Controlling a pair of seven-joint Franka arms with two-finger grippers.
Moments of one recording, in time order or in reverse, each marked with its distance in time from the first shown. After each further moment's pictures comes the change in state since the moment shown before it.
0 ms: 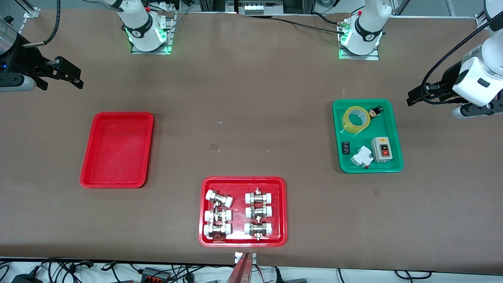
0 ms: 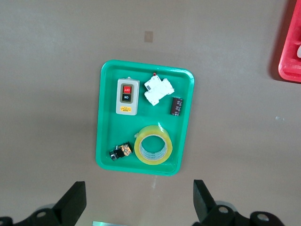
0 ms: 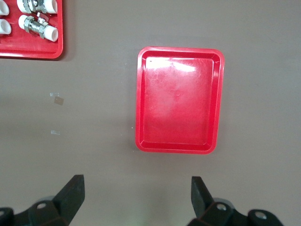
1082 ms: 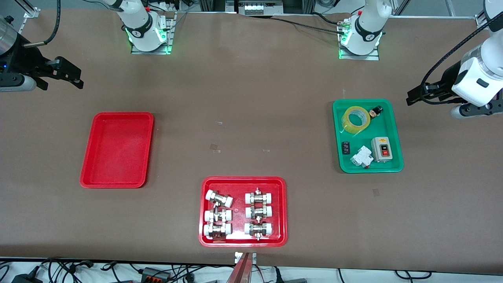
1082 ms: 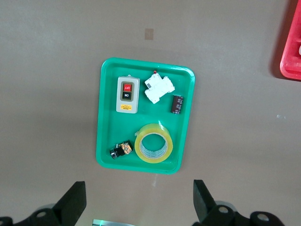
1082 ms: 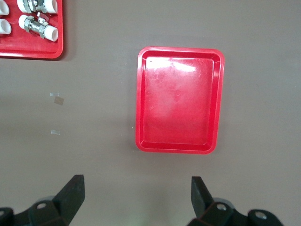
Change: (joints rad) left arm 0.000 0.000 0.000 -0.003 0.000 -0.006 0.000; right arm 0.000 0.000 0.001 0.000 0.000 0.000 0.000
